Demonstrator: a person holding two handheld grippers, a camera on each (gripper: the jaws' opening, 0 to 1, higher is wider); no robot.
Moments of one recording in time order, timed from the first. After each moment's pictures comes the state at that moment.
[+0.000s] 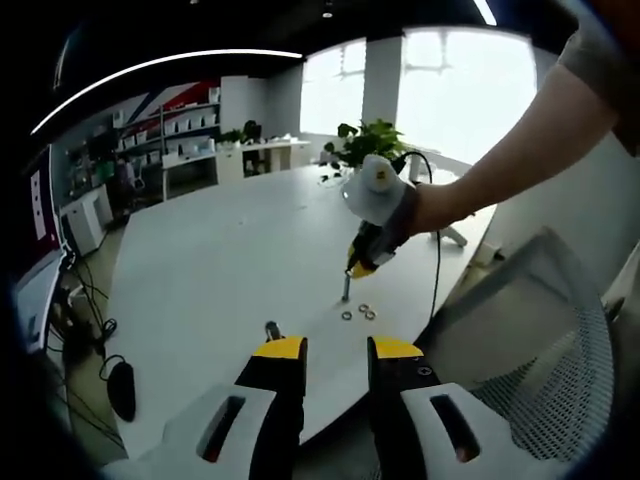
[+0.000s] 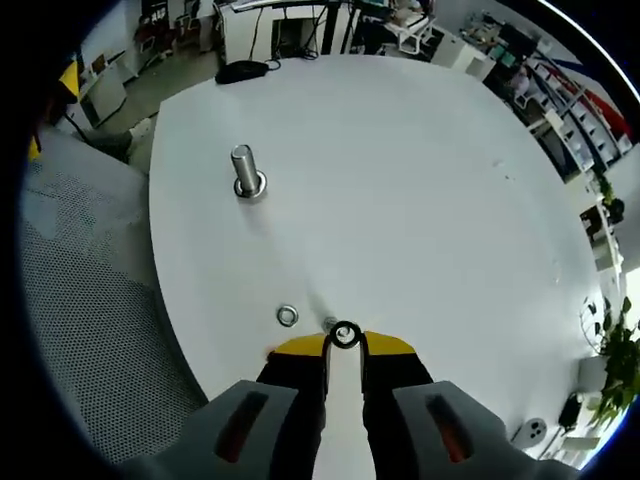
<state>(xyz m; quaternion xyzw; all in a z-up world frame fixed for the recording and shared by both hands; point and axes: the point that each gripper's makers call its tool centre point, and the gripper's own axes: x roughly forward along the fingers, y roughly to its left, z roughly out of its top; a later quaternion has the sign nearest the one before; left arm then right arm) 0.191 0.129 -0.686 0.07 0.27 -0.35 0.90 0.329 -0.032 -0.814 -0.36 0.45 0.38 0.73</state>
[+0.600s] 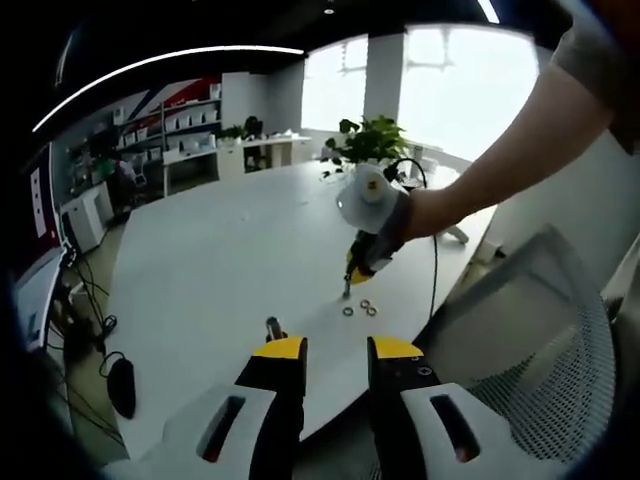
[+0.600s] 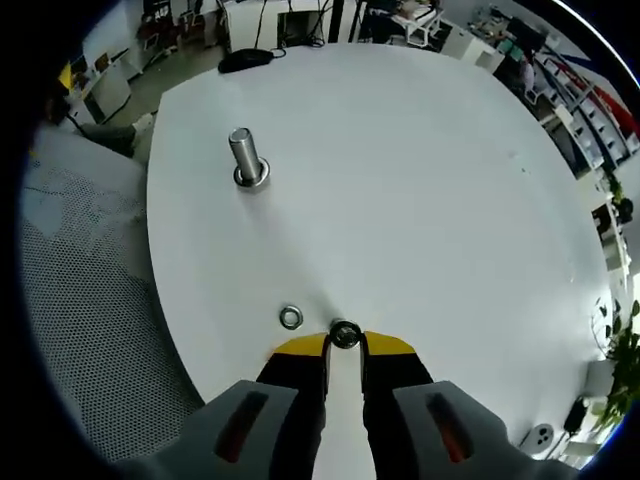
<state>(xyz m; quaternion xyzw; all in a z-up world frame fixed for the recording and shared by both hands) 0.190 0.129 -0.690 0.07 0.28 -0.35 0.89 0.327 -0.029 -0.837 -0.36 0.46 0.39 0.71</state>
